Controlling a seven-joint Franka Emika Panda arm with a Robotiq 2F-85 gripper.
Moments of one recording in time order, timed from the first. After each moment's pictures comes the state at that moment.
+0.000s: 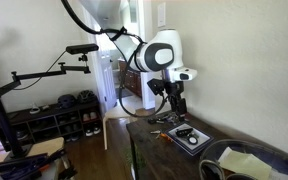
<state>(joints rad) 0.16 0.42 -0.10 -2.03 -0.08 2.57 0.44</state>
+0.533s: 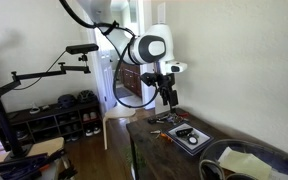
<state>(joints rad) 0.20 0.37 -0.06 -2.04 -0.11 2.50 0.45</state>
